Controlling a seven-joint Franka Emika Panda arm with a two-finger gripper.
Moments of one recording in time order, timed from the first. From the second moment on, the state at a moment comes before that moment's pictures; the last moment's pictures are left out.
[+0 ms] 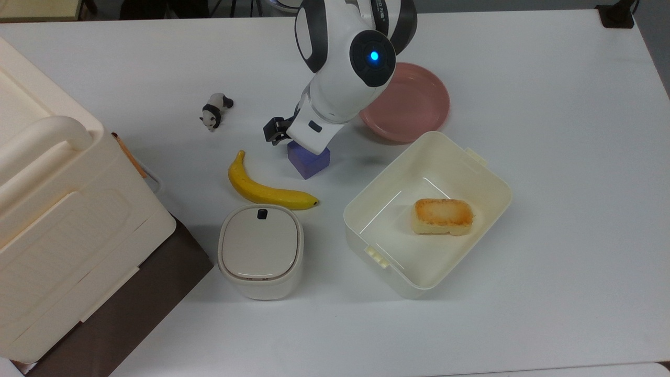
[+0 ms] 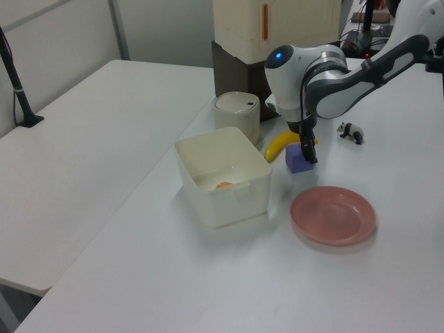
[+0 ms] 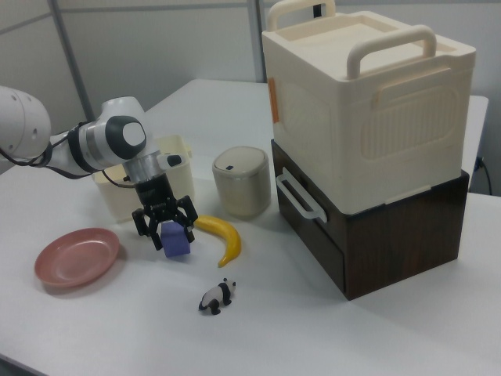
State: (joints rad) arm 0.23 0.39 -0.06 -1.78 -0.34 1.90 0.00
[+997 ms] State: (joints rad) arm 0.23 0.40 -0.06 -1.78 -0.34 1.91 0.00
